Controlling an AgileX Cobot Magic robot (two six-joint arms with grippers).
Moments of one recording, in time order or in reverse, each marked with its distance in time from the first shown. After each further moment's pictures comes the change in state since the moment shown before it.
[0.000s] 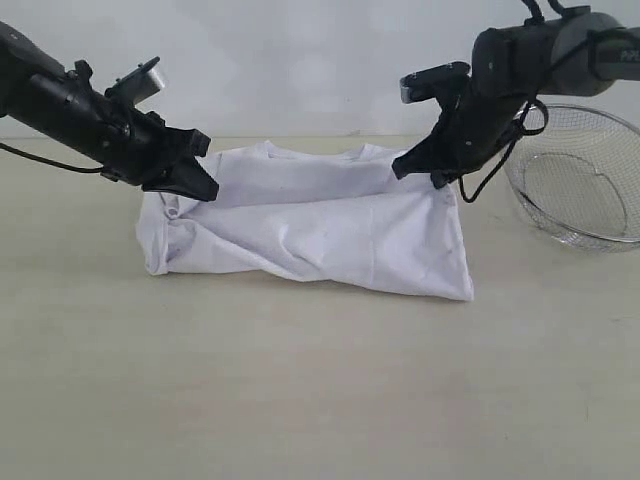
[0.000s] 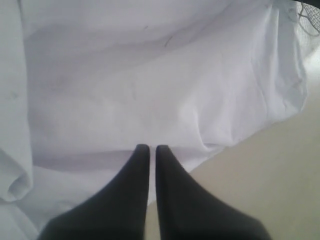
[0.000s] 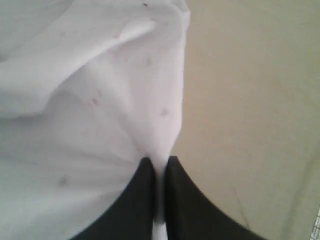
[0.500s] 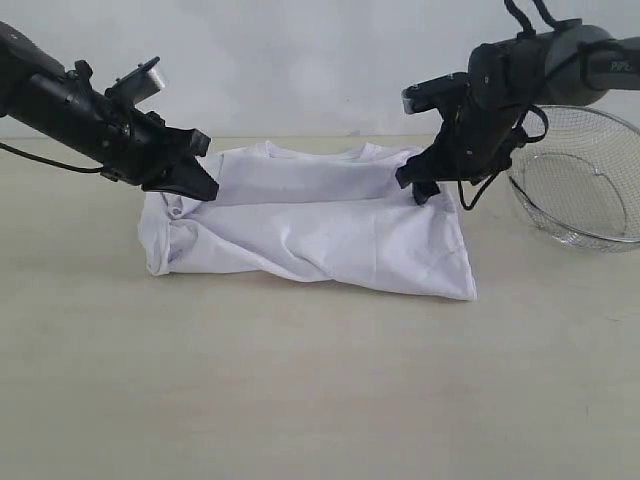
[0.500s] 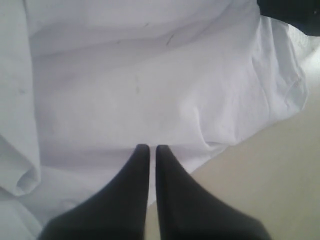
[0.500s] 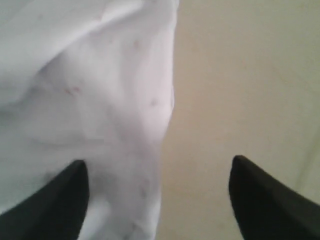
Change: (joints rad) left arm 0.000 0.000 0.000 0.000 -0.001 0.000; right arm 0.000 0.023 0.000 -0.051 0.005 0.055
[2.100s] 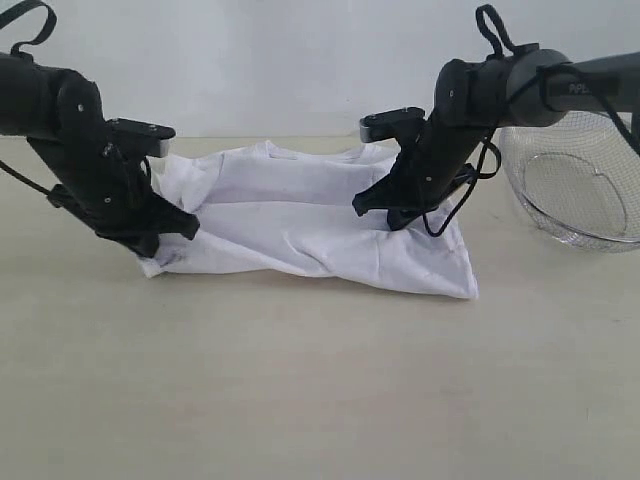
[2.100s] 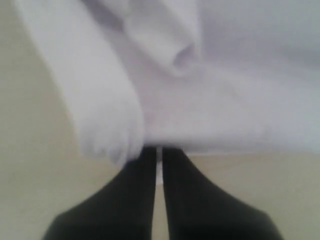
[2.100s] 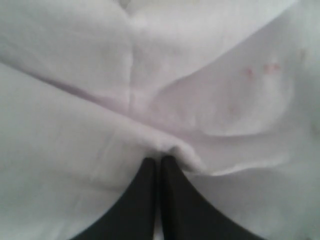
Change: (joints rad) left arm -0.138 -0.035 0.141 0.913 -0.201 -0.746; right arm 0.065 0.053 -0.006 0.284 0.056 -0.209
